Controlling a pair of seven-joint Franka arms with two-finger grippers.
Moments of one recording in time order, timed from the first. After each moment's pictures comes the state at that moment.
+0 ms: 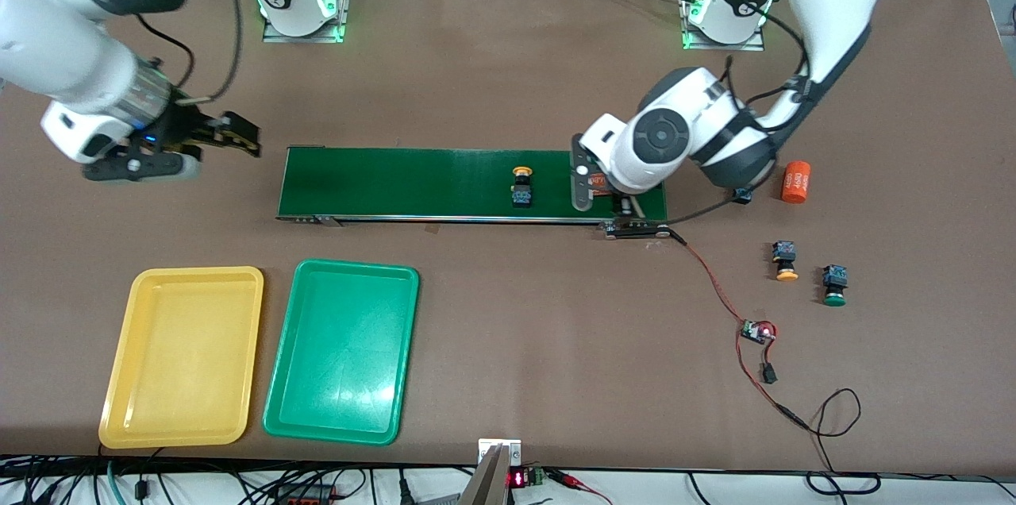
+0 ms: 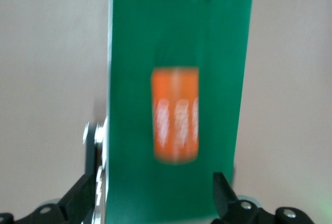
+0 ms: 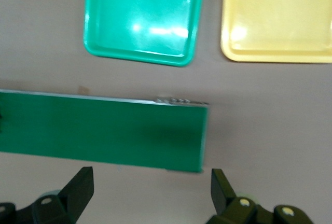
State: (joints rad) left arm 0.28 0.60 -0.90 -1.76 0.39 1.90 0.70; right arm 0.18 0.06 0.03 -1.79 0.09 1.82 0.15
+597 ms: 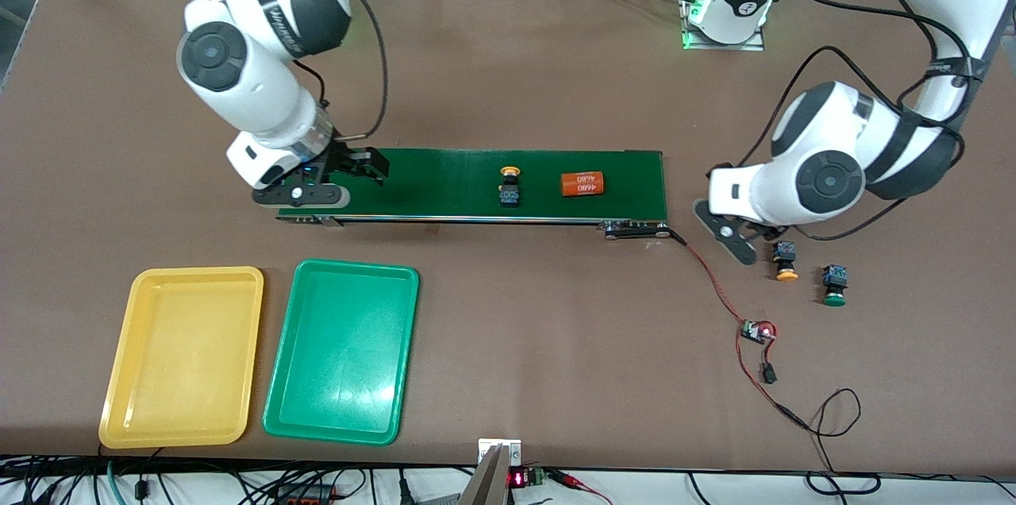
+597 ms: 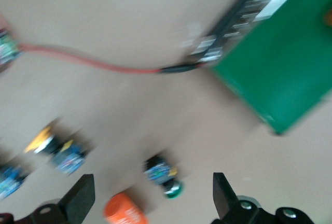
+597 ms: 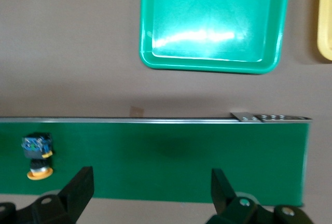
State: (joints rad) left arm 0.53 0.54 -0.84 -1.74 0.47 1.79 0.31; right arm 0.42 0.22 0.04 -1.79 0.07 2.06 0.47
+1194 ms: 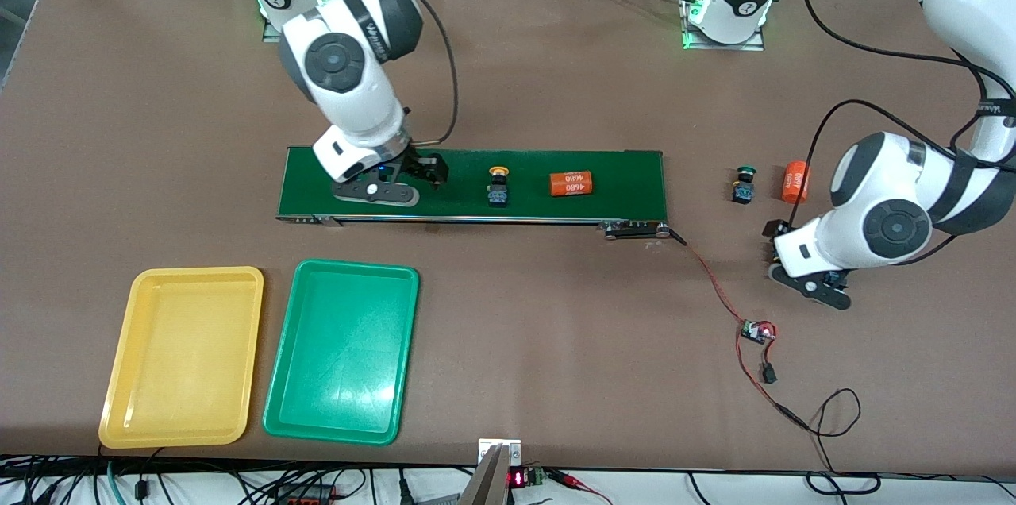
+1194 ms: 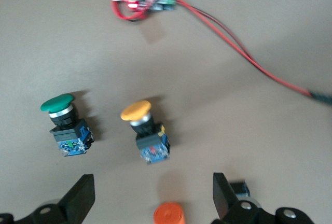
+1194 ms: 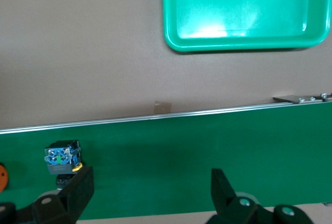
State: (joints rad) left arm 0.60 0.67 -0.74 -1.67 0.61 1.91 -0.01; right arm 0.57 0.33 0.04 -1.80 -0.03 2.15 0.74
